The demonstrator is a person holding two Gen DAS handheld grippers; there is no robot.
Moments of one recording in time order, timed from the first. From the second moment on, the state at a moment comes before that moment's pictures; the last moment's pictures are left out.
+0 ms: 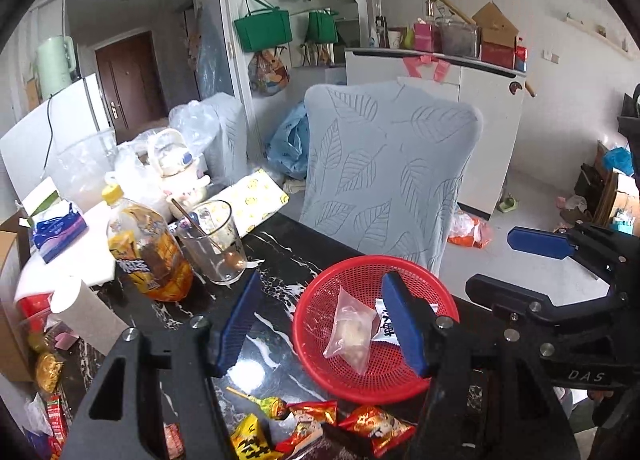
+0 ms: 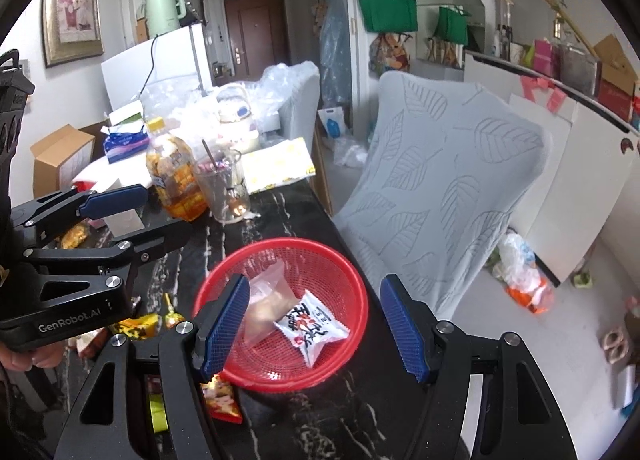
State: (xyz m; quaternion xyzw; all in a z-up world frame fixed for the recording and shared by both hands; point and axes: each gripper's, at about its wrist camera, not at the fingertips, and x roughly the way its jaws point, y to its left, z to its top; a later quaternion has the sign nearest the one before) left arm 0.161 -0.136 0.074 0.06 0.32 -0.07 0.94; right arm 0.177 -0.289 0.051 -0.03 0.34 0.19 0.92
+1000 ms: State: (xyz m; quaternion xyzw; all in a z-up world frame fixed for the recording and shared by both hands) left arm 0.028 -0.056 0.067 0.02 0.32 -0.01 0.95; right arm 0.069 -0.225 0.057 -0.04 0.32 0.22 0.92
